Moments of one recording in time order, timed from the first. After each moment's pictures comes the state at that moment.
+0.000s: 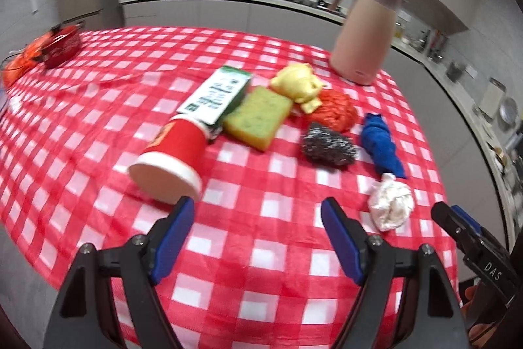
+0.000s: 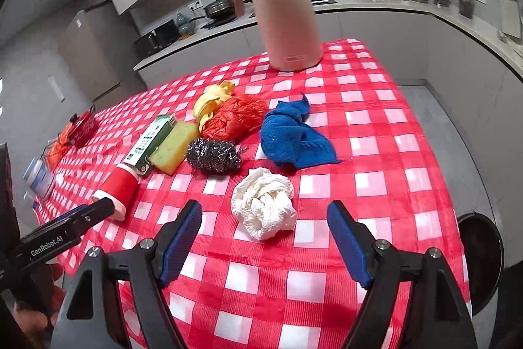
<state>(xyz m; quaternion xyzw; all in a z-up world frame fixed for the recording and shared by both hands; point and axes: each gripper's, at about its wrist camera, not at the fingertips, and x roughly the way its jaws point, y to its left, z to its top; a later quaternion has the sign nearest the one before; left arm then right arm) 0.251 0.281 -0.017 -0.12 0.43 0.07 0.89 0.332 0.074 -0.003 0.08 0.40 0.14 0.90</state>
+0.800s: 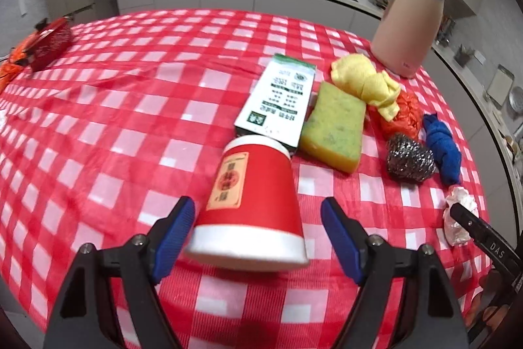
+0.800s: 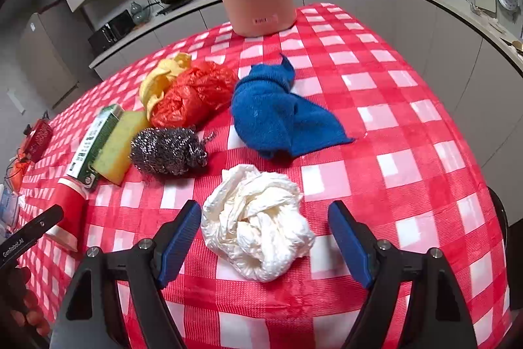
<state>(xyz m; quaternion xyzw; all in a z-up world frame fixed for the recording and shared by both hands) 0.313 0.367 -0.063 -0.10 0.47 0.04 0.88 0.385 0.111 -0.061 0.09 0.46 0.04 0.88</state>
